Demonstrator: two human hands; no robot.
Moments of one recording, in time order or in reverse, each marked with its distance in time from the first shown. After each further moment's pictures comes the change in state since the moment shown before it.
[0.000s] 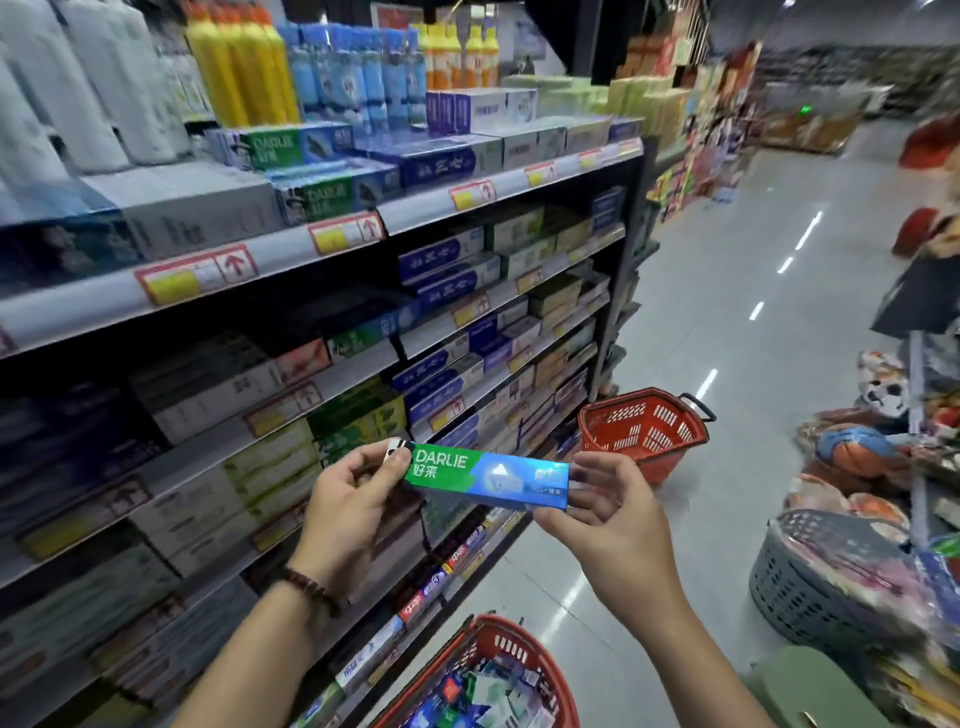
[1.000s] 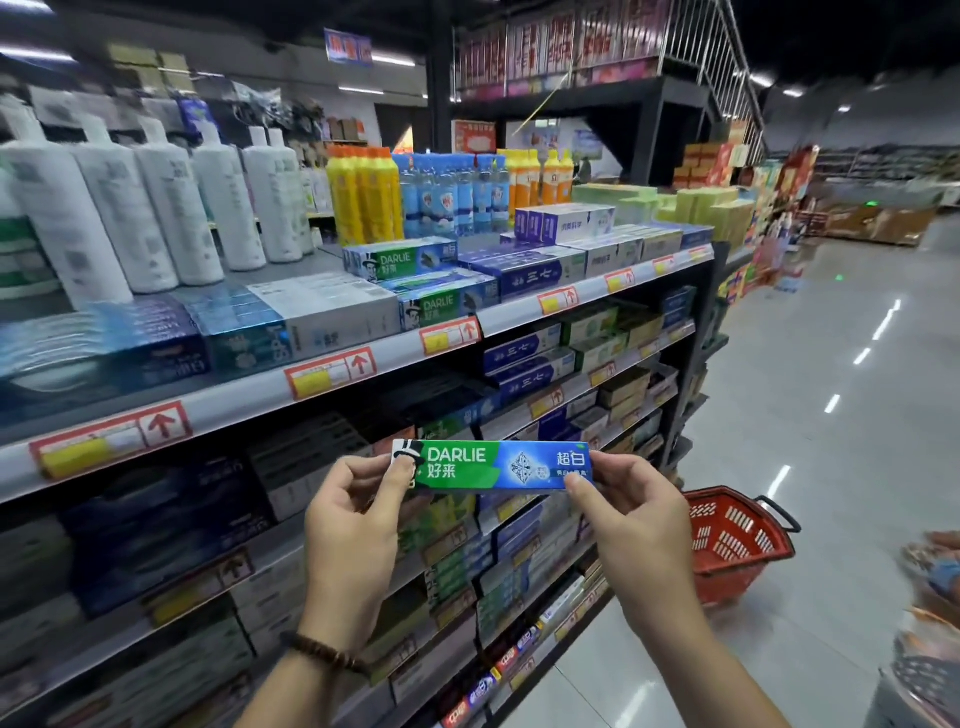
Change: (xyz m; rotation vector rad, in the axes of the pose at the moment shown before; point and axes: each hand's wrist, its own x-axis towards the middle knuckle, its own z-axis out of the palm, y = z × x) left_hand -0.007 0.103 -0.036 0.043 0.264 0.450; right_hand 0.057 -0.085 0.091 0.132 0.044 -0.212
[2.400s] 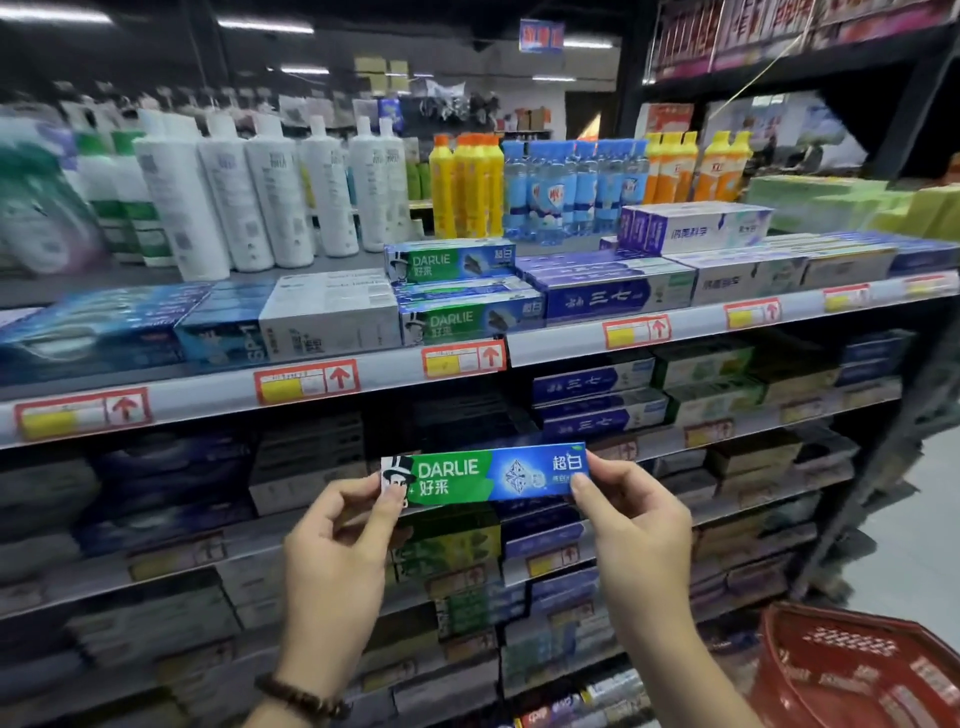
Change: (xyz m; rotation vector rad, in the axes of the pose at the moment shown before) left_hand 0.019 -0.032 0.113 0.279 0.454 0.110; right_hand 0.178 0.065 0.001 0.220 -0.305 0.149
